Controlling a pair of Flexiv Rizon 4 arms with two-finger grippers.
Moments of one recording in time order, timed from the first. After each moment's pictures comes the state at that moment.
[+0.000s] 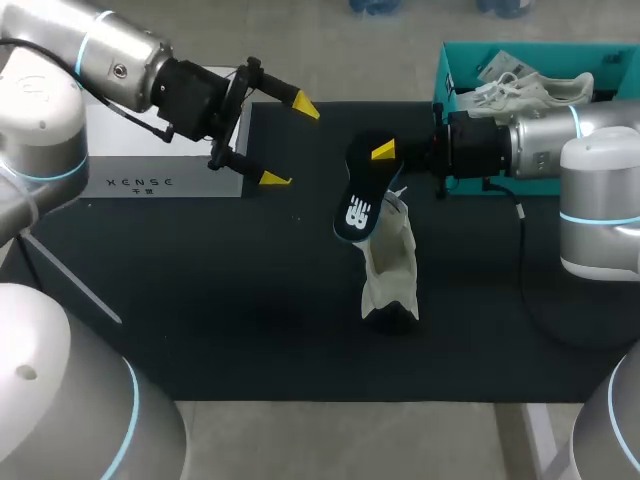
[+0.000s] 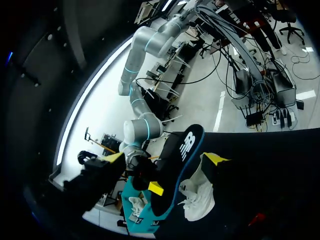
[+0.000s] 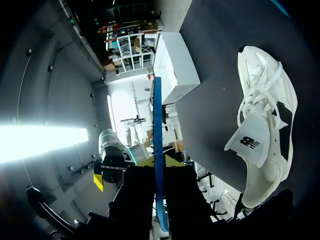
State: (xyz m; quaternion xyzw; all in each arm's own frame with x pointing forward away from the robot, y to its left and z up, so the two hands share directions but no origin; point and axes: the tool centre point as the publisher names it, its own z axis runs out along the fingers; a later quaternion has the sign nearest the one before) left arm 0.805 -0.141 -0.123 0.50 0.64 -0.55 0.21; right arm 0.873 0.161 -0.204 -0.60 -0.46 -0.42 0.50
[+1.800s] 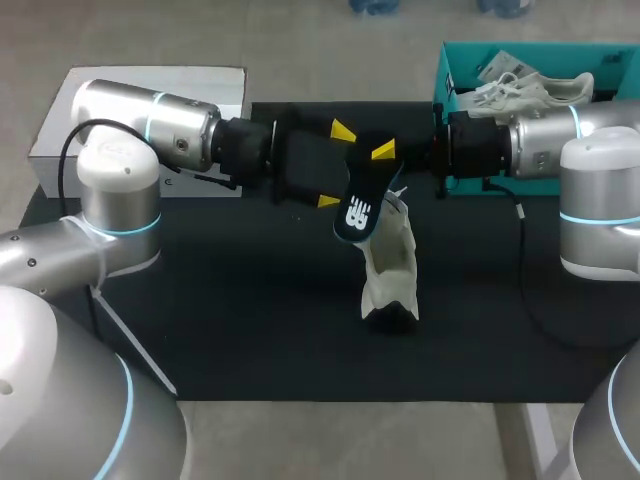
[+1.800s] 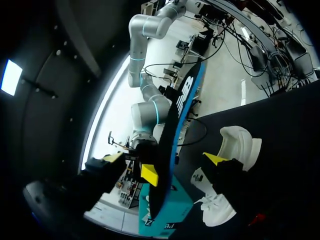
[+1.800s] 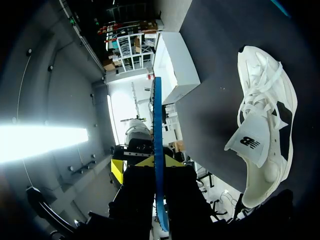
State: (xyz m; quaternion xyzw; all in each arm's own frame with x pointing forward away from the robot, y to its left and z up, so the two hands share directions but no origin) left arm 0.851 -0.205 -0.199 0.47 0.57 -0.59 0.31; right arm 0.873 0.161 -0.204 -0.60 -0.46 -0.42 0.50
